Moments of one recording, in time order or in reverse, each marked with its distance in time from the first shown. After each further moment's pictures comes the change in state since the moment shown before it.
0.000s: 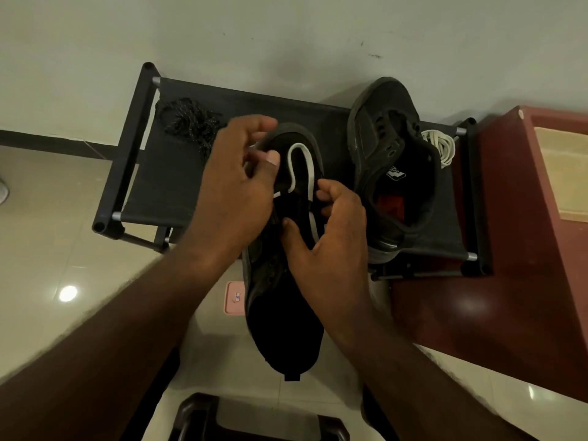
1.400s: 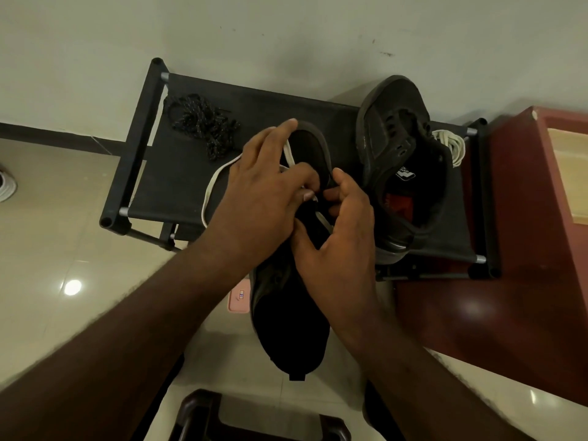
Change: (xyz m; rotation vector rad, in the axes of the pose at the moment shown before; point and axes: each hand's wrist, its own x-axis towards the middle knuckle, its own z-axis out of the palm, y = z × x) left_hand -0.004 -0.021 0.006 0.581 -0.280 0.333; right_hand 0.001 0.006 0.004 0.013 -0.016 -0.017
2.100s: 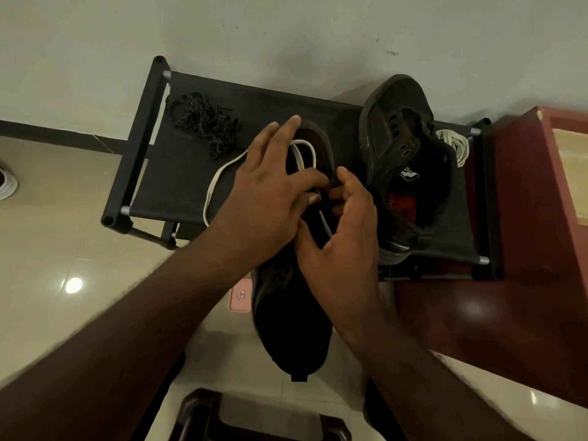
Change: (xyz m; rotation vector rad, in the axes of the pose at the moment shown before) left_hand 0.002 0.000 -0.001 -0.039 -0.057 -0.002; right_hand 0.002 -0.001 -0.001 0.006 0.000 -0.001
